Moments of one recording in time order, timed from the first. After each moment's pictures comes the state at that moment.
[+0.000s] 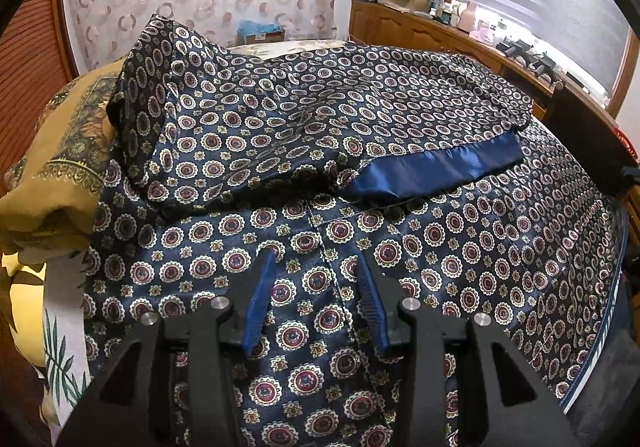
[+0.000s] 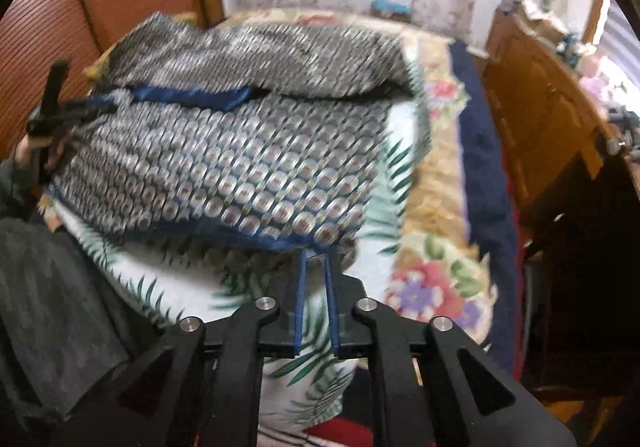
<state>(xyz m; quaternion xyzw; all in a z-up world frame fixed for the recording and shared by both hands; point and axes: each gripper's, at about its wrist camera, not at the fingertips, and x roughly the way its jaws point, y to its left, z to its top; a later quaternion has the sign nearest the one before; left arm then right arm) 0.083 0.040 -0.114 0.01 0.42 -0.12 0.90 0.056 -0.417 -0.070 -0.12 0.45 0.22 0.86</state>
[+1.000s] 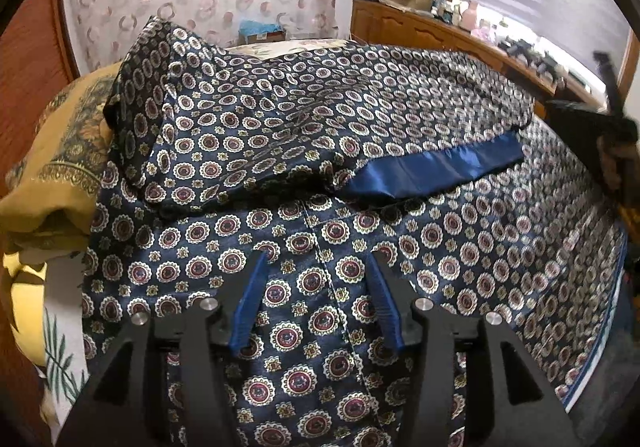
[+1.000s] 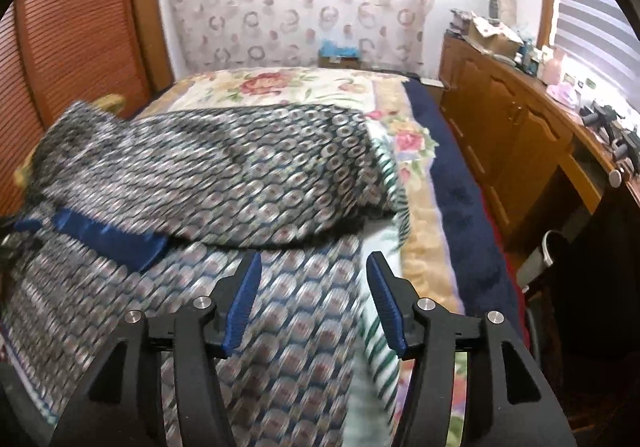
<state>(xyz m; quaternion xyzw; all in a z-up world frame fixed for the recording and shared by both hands) 0.084 0.037 -0.112 0.01 0.42 -0.12 0.90 0.196 -0.384 -0.082 -0.06 0.38 0.14 0.91</state>
